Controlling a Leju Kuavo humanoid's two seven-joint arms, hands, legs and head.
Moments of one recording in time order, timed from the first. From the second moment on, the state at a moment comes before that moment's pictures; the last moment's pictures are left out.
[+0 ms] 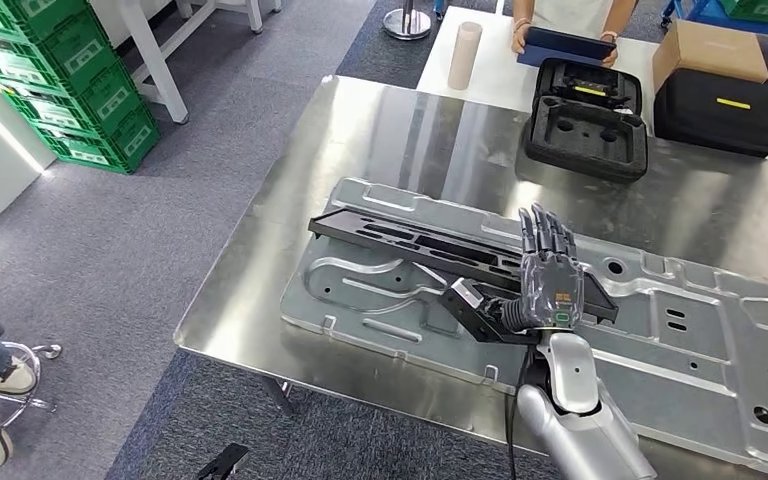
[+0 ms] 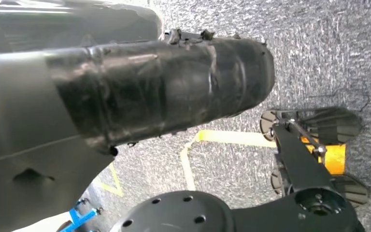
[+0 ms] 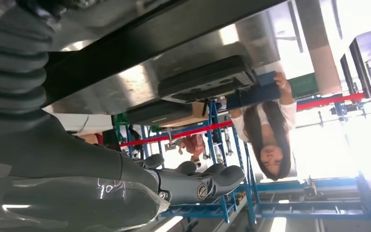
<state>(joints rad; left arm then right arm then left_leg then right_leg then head) -0.16 -0.11 -0.60 -0.19 0.49 -0.05 -0.19 -0.54 -0.04 0.60 -1.03 1.05 -0.51 0.26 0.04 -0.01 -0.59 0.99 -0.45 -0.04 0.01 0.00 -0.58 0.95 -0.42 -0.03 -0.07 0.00</state>
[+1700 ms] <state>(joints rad) -0.13 -0.08 -0.60 -0.18 0.57 -0.05 -0.25 -0.46 -0.02 0.65 -1.46 0.17 -0.33 0.02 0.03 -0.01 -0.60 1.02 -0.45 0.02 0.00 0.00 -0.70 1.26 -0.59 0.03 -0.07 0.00</state>
